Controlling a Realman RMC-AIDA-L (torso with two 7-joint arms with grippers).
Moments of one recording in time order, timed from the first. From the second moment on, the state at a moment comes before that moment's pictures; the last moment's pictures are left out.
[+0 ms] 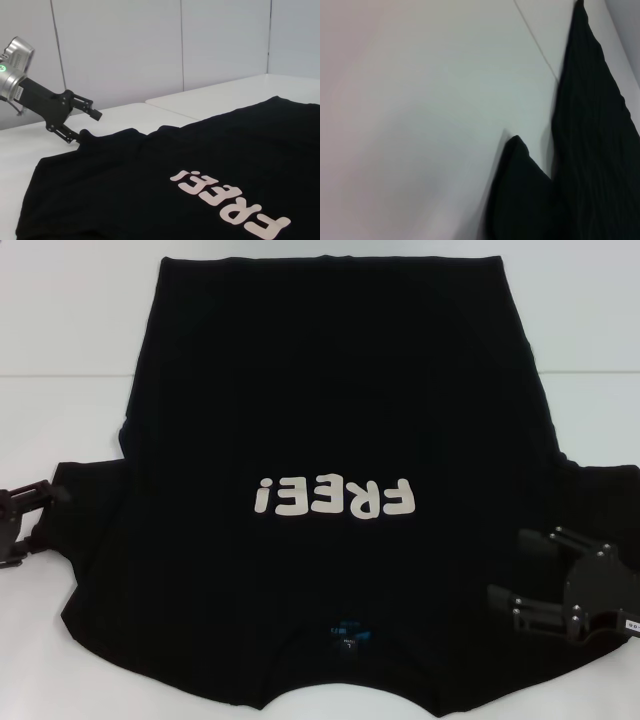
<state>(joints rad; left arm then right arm) -0.52 -1.92 0.26 0.47 2.33 1.18 -2.49 0.43 2.10 -0.41 -0.52 -2.11 -1.52 0.95</state>
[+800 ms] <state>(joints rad) -0.51 -1.92 0.31 0.47 2.33 1.12 -2.46 0.43 2.10 -0.41 -0.52 -2.11 -1.53 0.95</state>
